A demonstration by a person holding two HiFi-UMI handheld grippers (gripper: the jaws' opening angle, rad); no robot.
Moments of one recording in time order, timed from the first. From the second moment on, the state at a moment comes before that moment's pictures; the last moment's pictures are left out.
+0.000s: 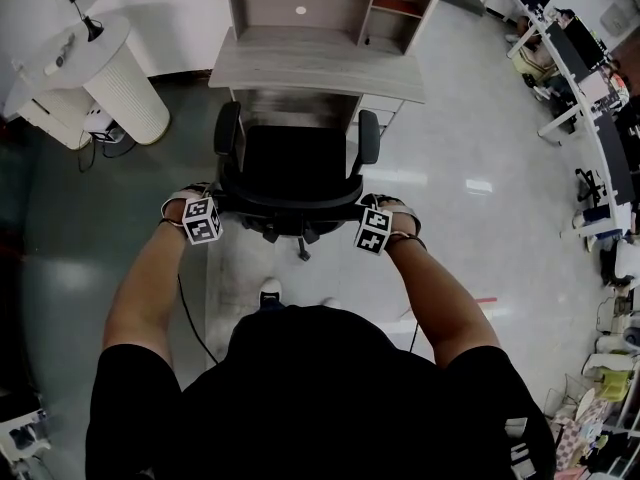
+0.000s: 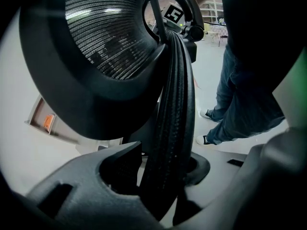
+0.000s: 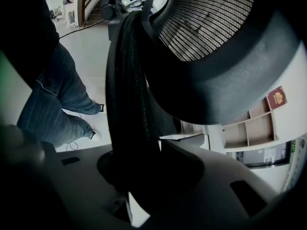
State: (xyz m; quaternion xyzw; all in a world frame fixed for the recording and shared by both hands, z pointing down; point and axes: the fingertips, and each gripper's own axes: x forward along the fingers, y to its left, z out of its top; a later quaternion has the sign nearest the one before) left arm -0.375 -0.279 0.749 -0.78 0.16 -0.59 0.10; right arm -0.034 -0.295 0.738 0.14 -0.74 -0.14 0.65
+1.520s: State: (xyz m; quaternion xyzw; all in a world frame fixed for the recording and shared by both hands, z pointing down) left arm -0.395 -0.381 0.747 -0.79 0.16 -0.59 0.11; right arm -0.056 -0.395 0.736 0.15 -0.74 -0.14 0.64
